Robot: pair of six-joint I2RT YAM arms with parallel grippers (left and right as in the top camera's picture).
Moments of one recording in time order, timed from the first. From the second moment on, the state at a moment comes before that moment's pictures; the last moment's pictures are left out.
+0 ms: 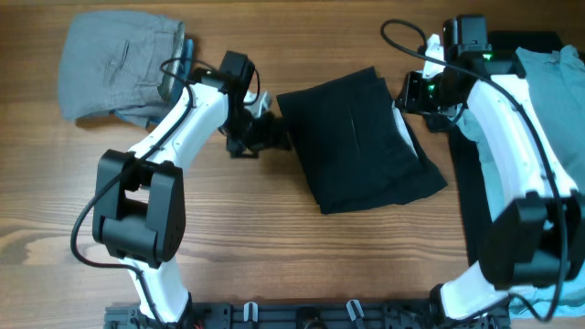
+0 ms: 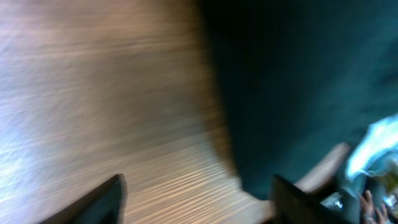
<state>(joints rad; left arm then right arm) -0.31 1.97 1.47 -1.00 0.51 -0.31 0.04 1.77 1.53 -1.02 -0.27 0.16</state>
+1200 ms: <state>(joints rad) -0.57 2.19 1.53 -0.99 0.50 -0.66 -0.03 1.41 1.13 -0.70 -0.25 0.38</state>
